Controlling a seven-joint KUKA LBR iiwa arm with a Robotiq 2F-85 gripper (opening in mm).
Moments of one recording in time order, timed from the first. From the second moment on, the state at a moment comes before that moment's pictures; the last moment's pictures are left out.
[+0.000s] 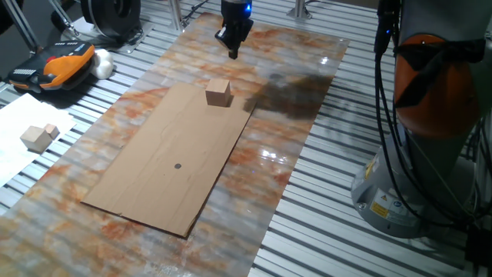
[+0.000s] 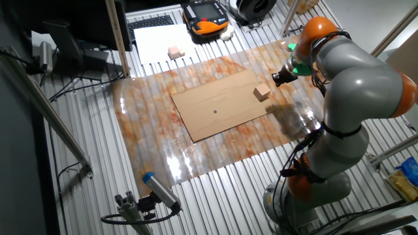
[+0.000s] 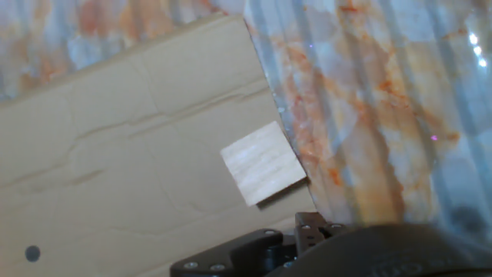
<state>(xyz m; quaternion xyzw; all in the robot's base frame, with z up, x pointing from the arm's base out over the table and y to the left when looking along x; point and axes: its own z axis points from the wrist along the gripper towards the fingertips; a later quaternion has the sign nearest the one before) 0.507 -0.145 0.181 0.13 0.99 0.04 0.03</state>
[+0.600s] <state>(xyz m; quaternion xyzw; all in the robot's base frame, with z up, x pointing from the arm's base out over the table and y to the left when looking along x) 0.524 -0.136 0.160 0.15 0.99 0.01 0.04</state>
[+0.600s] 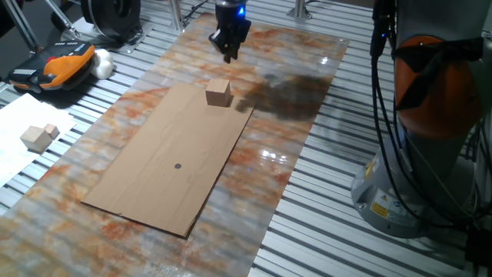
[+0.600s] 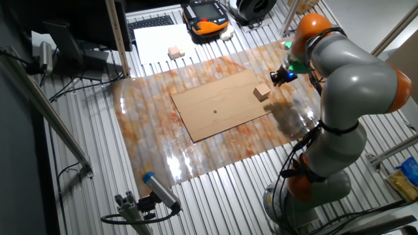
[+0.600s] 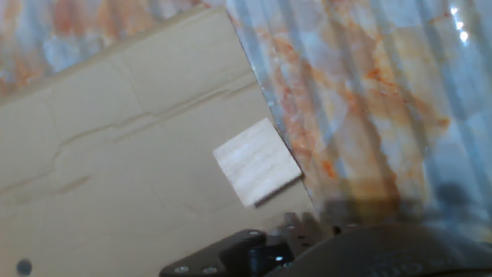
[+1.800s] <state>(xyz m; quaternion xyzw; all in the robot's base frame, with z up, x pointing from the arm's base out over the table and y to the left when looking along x) 0.560 -0.122 0.084 0.03 1.00 0.01 0.03</state>
